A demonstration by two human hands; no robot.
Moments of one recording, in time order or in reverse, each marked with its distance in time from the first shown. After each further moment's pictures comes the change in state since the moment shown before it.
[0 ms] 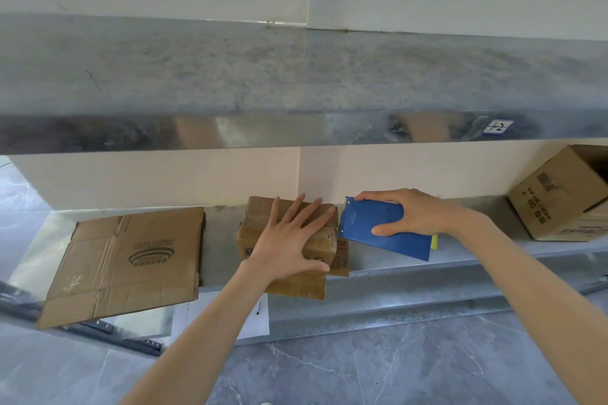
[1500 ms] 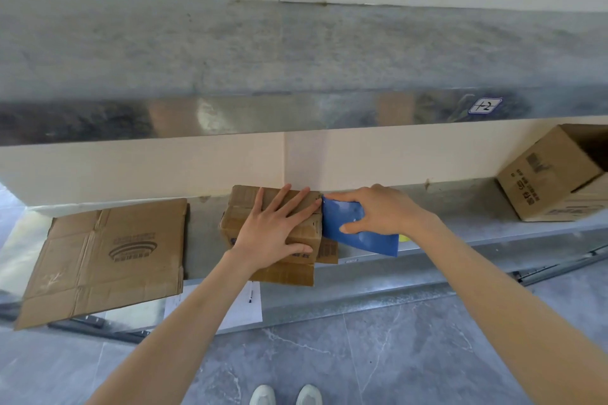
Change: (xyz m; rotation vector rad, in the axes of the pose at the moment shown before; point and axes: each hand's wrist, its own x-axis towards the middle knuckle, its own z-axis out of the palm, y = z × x) left_hand 0.006 -0.007 0.010 0.088 0.005 0.011; right_hand 0.024 -0.008 0.038 -0.361 0.140 0.015
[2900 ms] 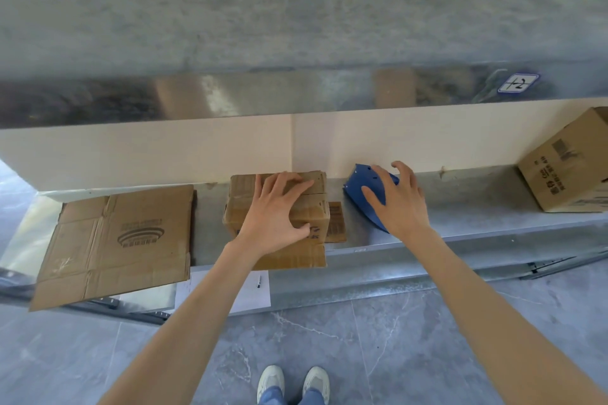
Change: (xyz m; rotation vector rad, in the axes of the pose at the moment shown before) left_hand -0.004 0.005 -0.013 -0.345 0.200 -0.181; right_hand 0.014 0.041 0.074 0.043 0.507 0.302
